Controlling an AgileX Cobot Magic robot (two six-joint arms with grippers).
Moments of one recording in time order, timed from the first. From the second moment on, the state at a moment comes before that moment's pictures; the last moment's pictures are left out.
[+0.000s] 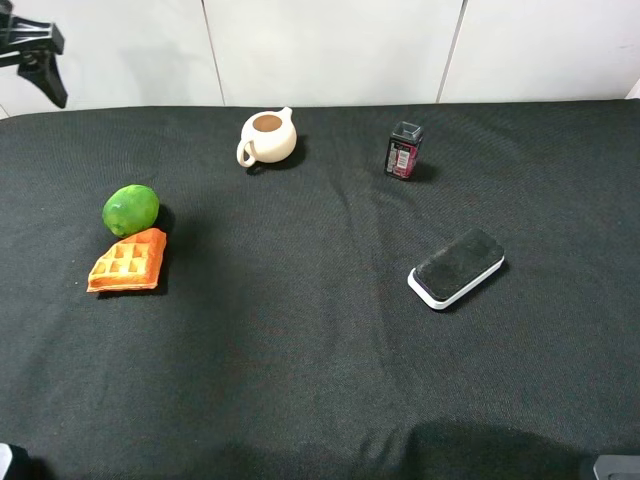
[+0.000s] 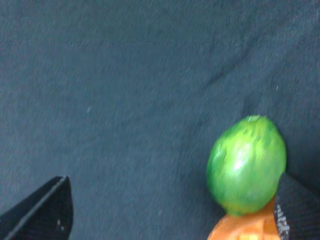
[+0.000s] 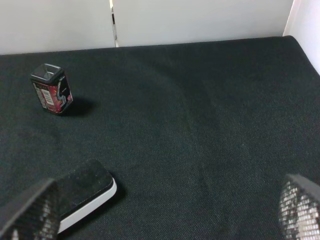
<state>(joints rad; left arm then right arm) -0.02 1.62 -1.27 0.13 0.87 -0.17 0.01 -0.01 -0.50 0.00 1.02 -0.01</state>
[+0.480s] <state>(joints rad) -0.19 1.84 -1.50 0.13 0.87 -0.17 0.01 -0.01 -0.50 0.00 1.02 -0.01</state>
